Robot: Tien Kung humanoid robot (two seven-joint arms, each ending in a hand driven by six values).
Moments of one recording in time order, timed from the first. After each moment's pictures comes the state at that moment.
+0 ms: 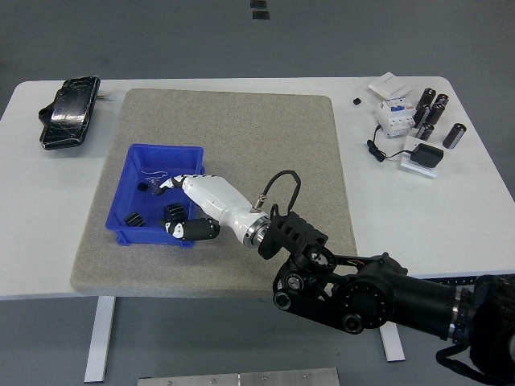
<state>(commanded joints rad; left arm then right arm) 0.07 0.15 -1.47 -0.18 1.48 -0.08 0.25 0.74 0.00 0.29 1.16 -1.62 -0.41 -0.11</state>
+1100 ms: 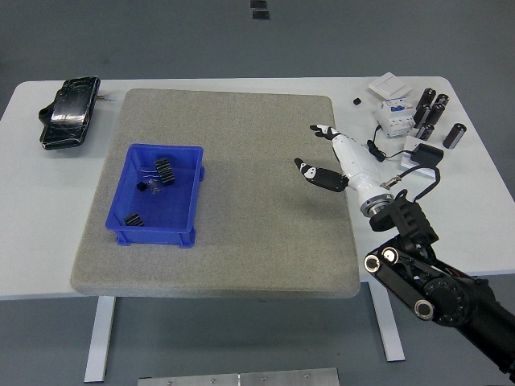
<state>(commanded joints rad) 0.08 0.14 -1.48 -0.18 1.48 -0.08 0.25 0.41 -0.19 0.91 1.13 -1.82 -0.42 -0.08</state>
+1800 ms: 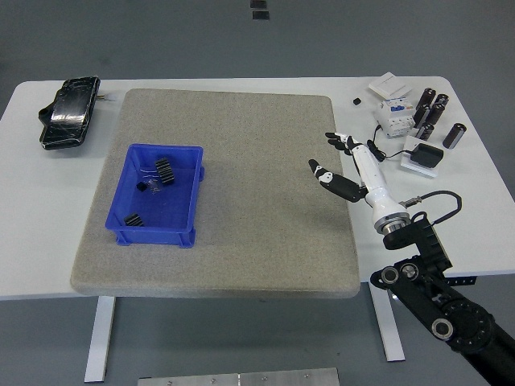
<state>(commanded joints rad) 0.08 0.15 -1.48 -0.18 1.49 -0.08 0.25 0.25 -0.17 1.02 1.28 -1.58 -0.38 0.11</state>
